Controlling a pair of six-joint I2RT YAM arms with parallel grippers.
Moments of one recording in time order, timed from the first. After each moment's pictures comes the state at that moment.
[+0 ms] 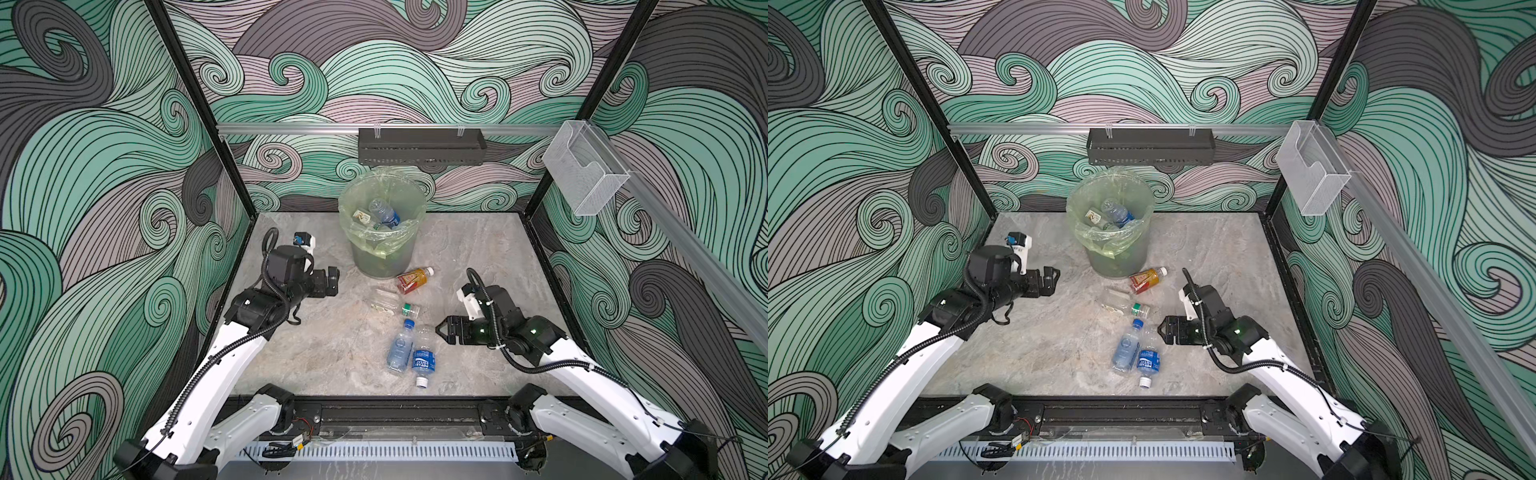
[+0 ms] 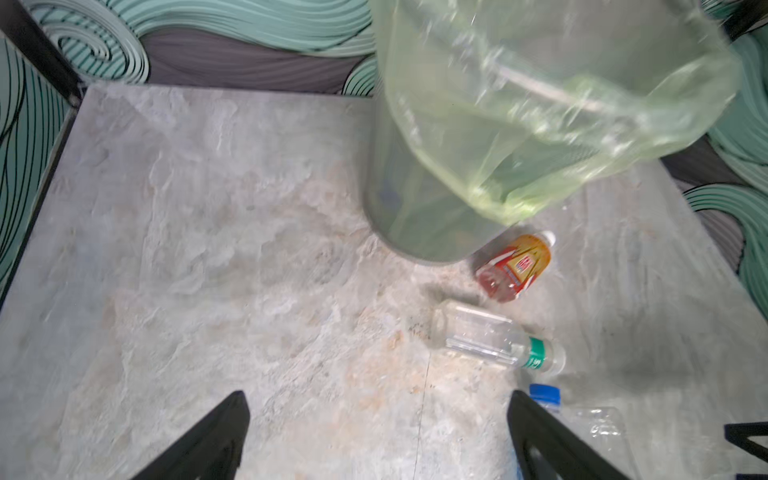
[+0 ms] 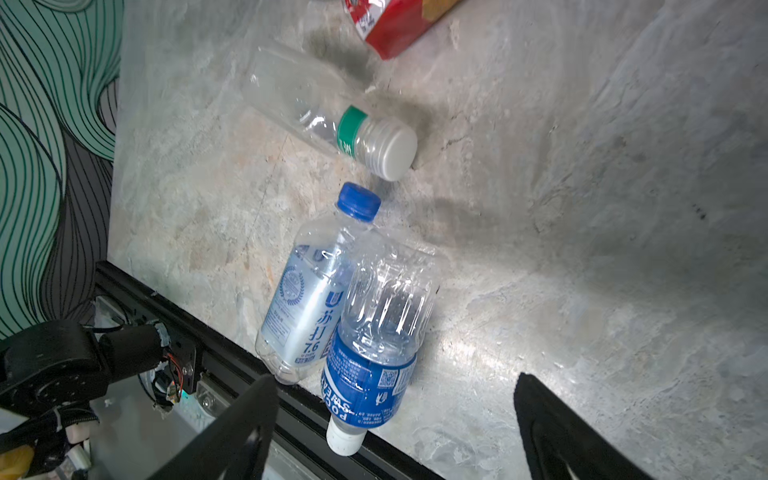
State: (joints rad) left arm -0.36 0.93 1.01 -0.77 -0.09 -0.29; right arm 0.62 0.93 0.67 -0.71 -0.25 0.55
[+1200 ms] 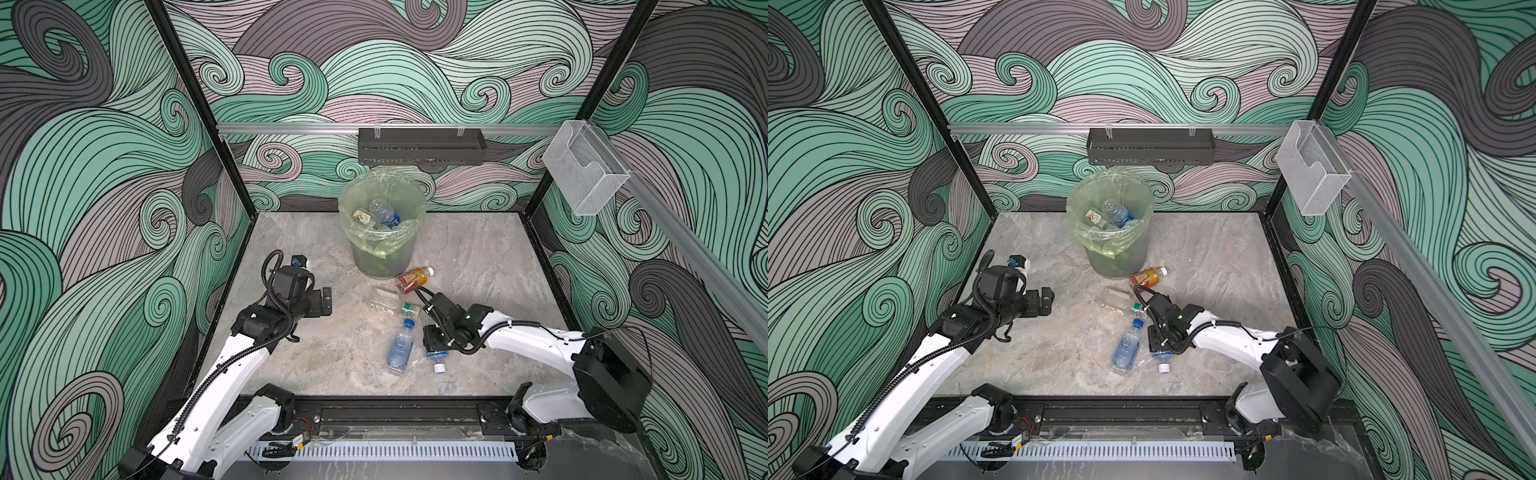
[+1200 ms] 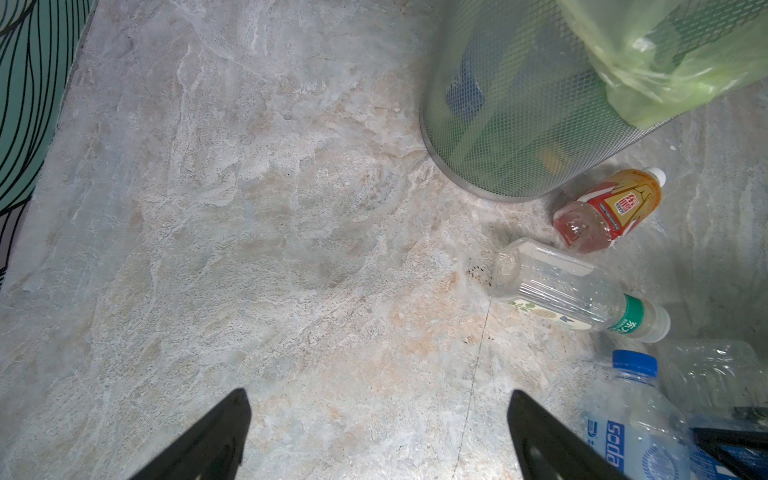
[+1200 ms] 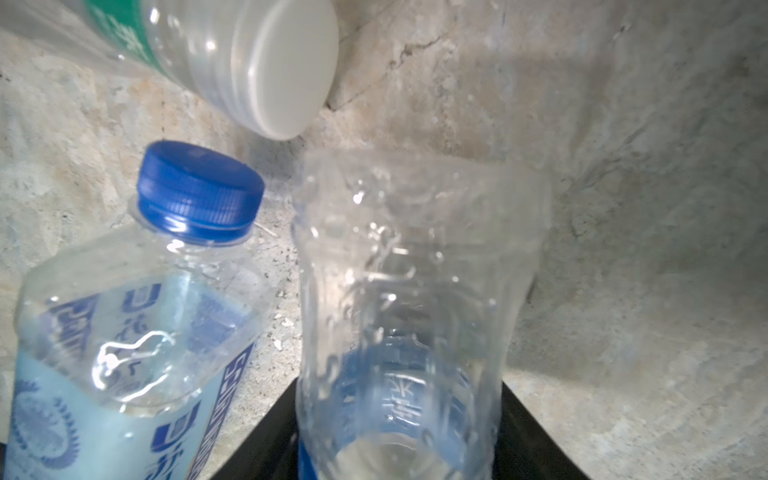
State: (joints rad) left arm -0.34 0.89 0.85 -0.77 -0.15 -0.30; right arm 0.81 1.41 0.75 -0.63 0.04 0.64
